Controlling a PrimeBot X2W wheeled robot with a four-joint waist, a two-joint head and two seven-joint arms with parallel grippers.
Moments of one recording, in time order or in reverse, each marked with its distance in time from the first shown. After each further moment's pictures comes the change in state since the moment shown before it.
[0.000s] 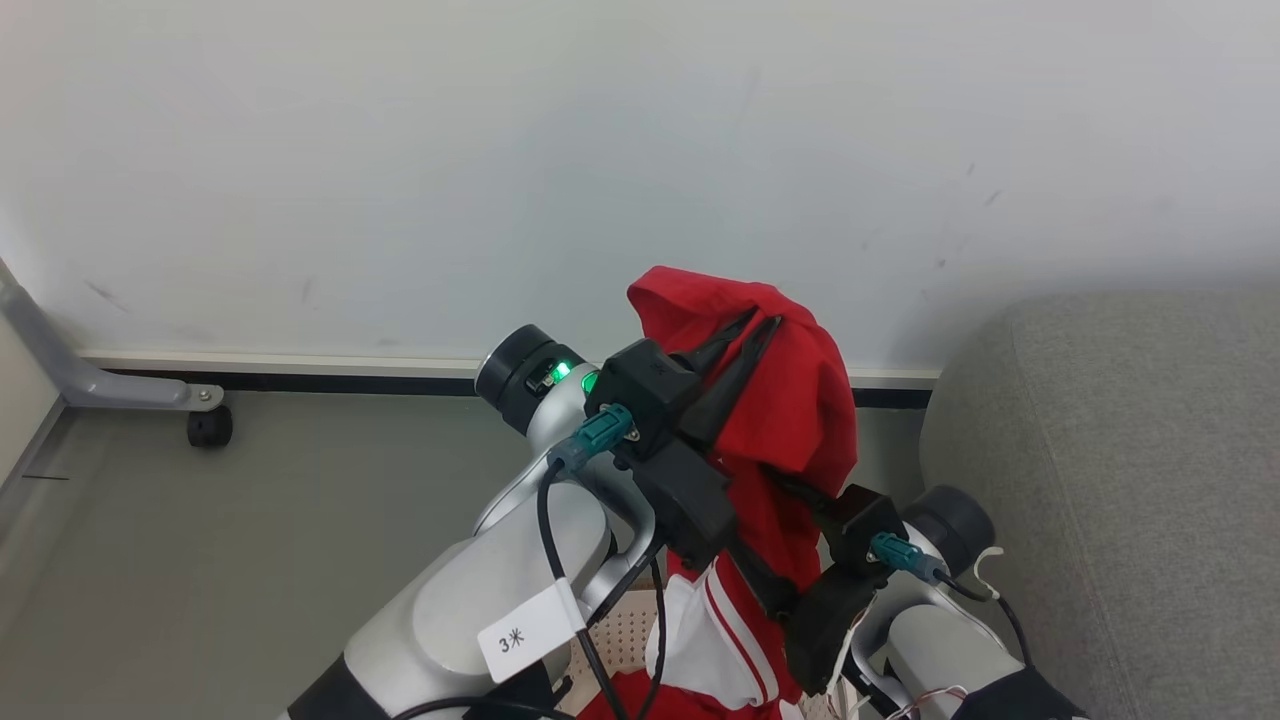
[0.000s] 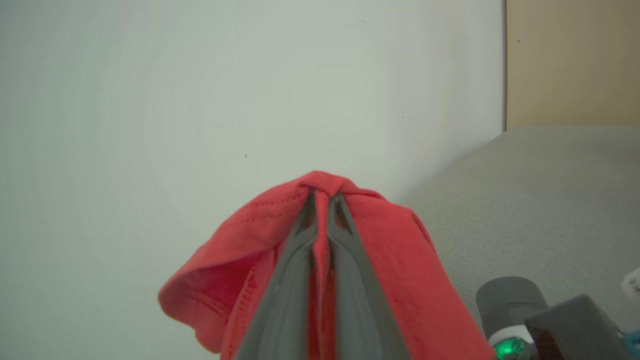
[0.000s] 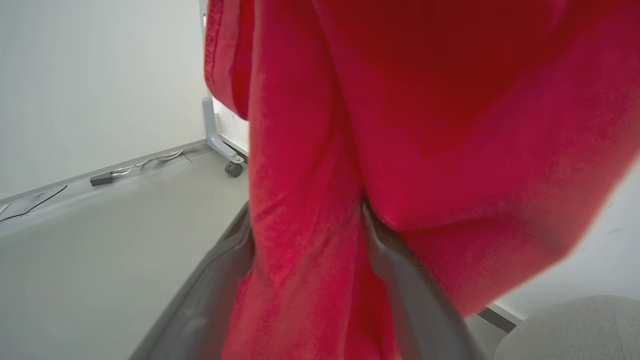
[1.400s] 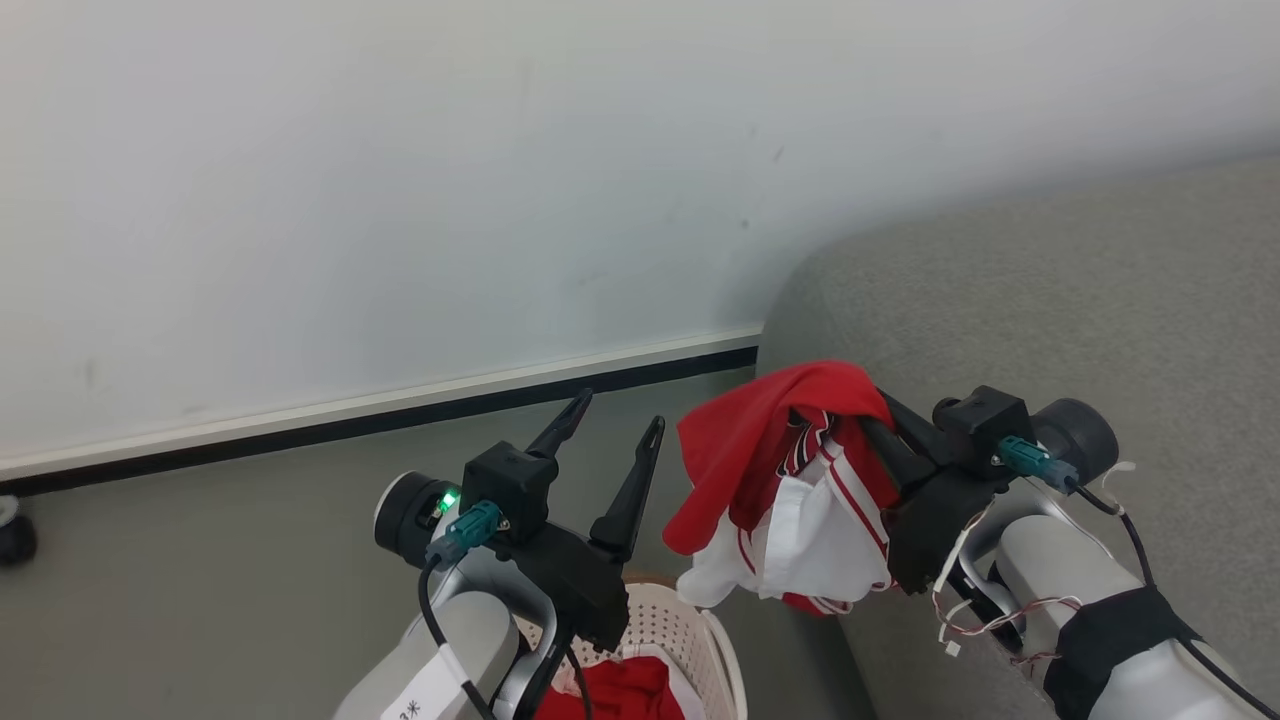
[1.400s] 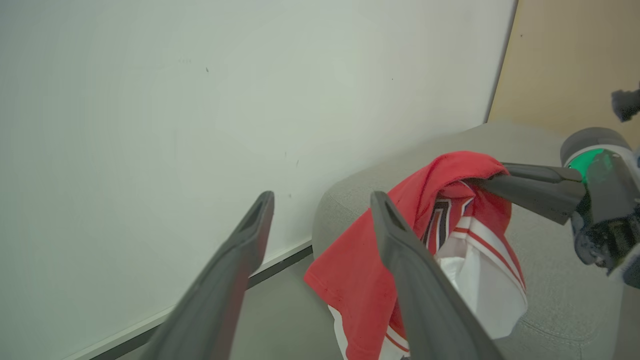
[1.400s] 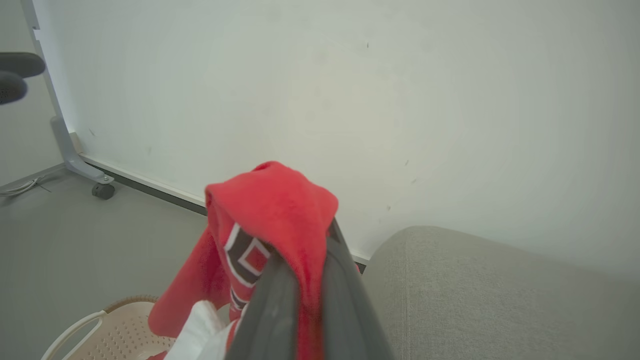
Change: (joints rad) left arm 0.213 0.077 0.101 0.012 -0.094 0.077 -0.047; right arm -0.112 -0.151 0.004 -0.010 0.128 0.000 0.000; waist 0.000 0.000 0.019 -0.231
